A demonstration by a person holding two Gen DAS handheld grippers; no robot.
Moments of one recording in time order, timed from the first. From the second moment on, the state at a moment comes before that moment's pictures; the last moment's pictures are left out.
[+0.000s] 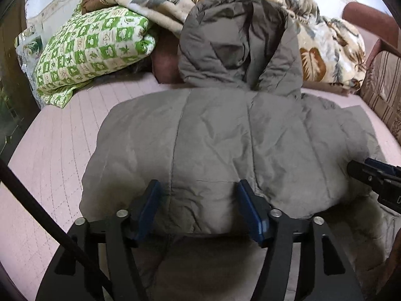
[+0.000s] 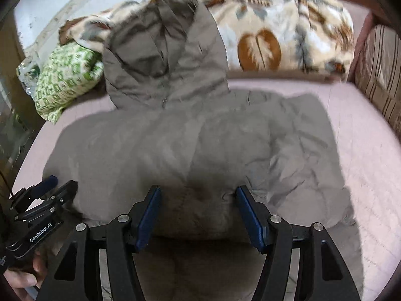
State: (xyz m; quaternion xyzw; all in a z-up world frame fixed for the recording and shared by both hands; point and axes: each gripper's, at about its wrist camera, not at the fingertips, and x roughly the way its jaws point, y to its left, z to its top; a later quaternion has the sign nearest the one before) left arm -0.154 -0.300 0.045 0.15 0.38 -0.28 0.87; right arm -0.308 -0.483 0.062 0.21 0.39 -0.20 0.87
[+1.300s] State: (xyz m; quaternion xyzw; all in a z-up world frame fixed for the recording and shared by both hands) left arm -0.200 -0.263 0.124 0.14 0.23 -0.25 0.93; right arm -0.348 -0.439 0.141 0.18 0.31 -0.18 0.92
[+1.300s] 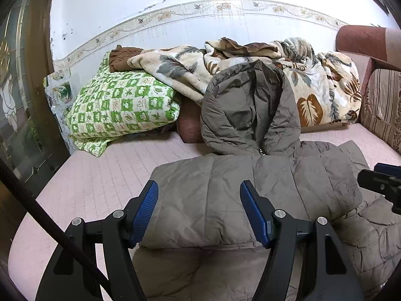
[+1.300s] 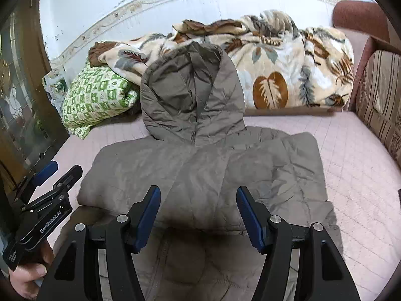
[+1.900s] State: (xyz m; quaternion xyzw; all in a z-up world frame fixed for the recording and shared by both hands) left arm -0.212 -0.190 0.155 0.10 0.26 -0.22 0.93; right arm -0.427 -0.423 0.160 0.23 0.28 -0.18 0.91
